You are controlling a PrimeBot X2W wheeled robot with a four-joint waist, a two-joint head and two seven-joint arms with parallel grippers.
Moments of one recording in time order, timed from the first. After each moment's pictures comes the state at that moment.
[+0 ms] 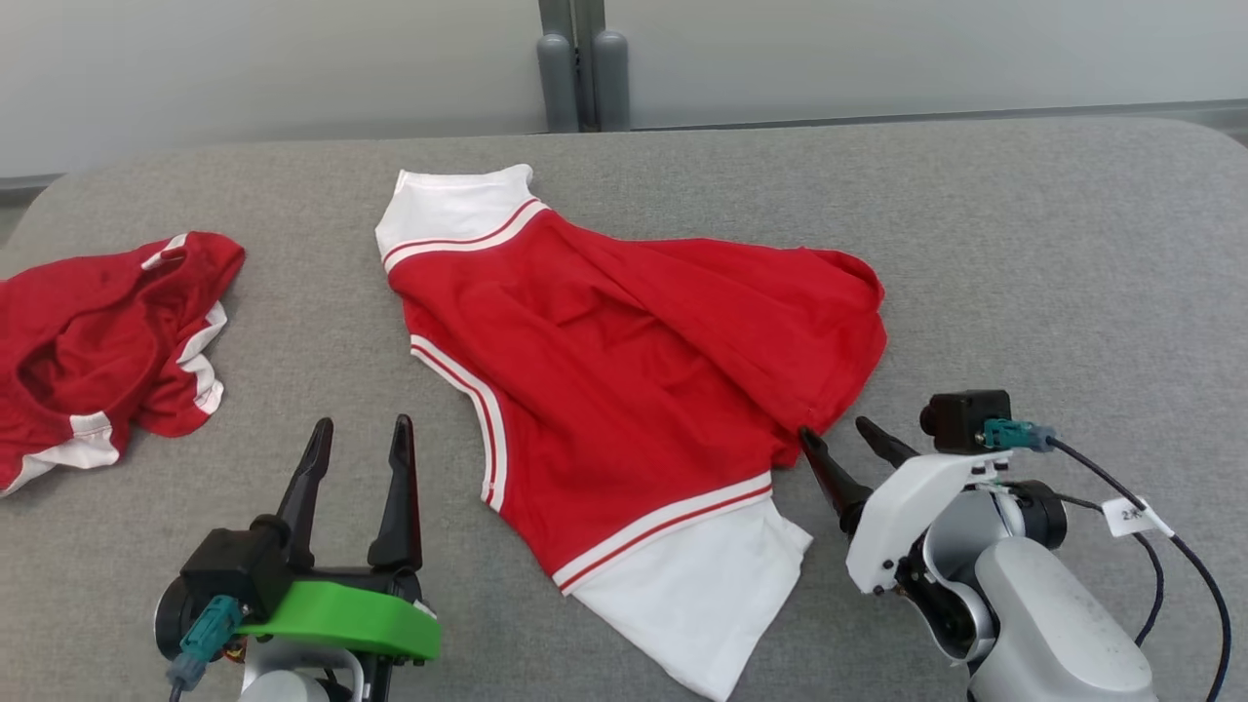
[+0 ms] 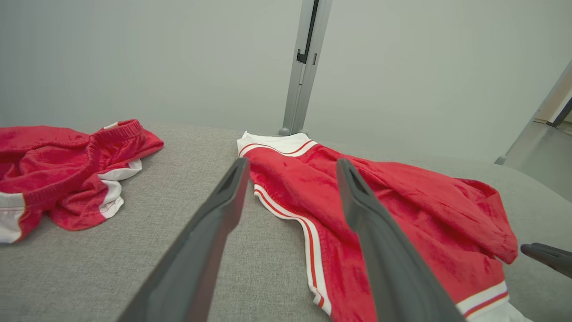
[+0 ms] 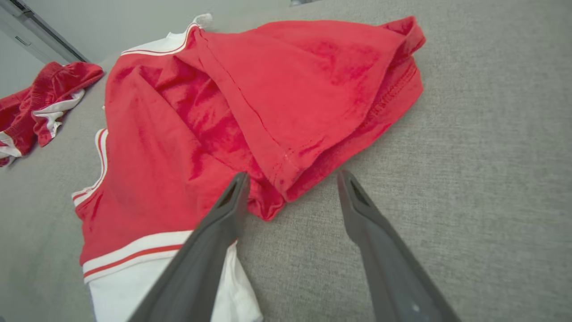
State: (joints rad) left arm -0.08 0.23 -0.32 0.09 -0.50 0.10 -0.26; right arm -0.32 -0.12 0.29 0.46 0.47 0.13 0.09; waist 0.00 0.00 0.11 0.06
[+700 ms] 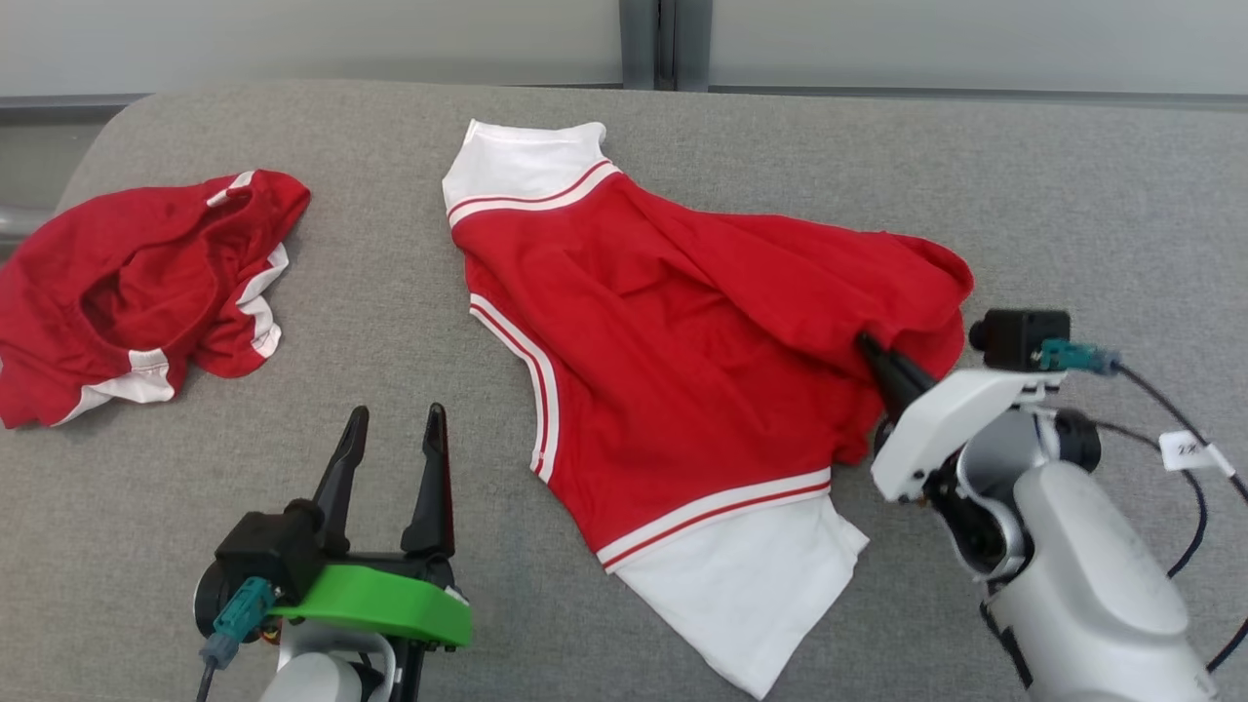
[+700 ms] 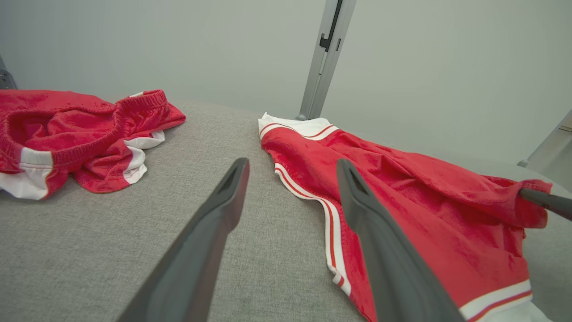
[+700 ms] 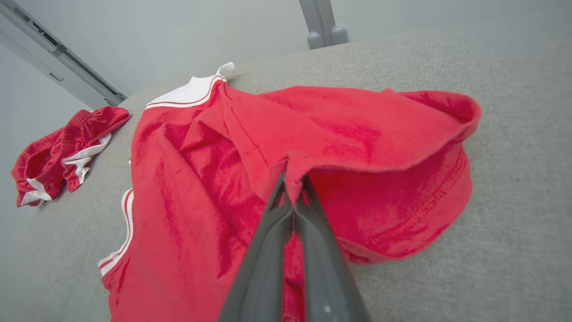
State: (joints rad) left arm -0.11 0.18 -0.33 0.14 -0.49 0.07 -0.26; right arm -0.39 -0.09 0.15 0.41 0.47 0.13 0.16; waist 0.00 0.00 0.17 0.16
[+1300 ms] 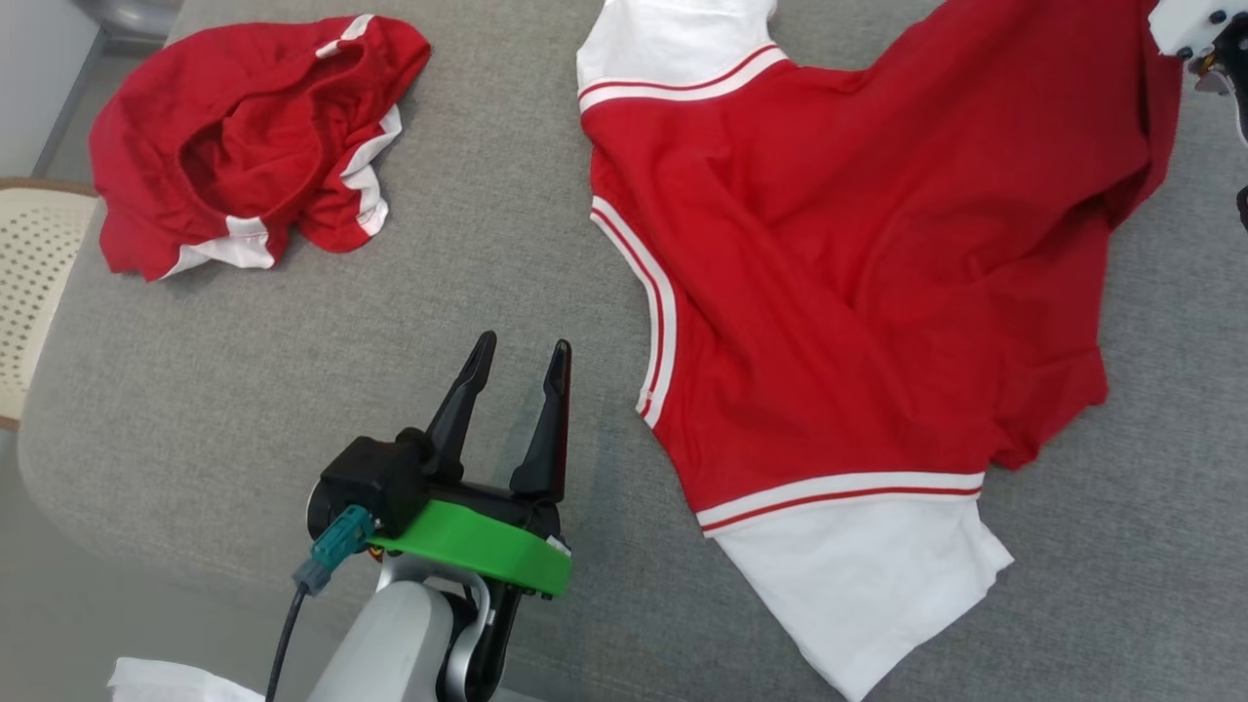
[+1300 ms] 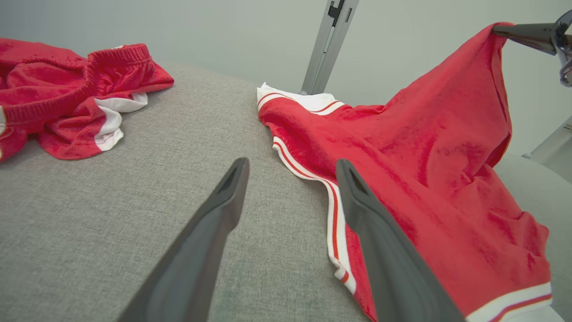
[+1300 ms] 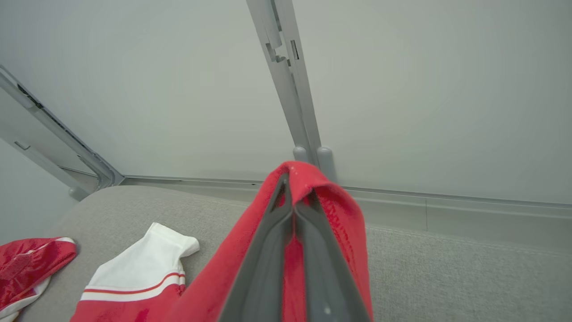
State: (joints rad) left arm -0.25 0.06 -0.41 0.19 -0.47 -0.04 -0.26; right arm -1.07 -0.34 0.04 0.61 0.44 0.13 0.29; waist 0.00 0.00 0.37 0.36
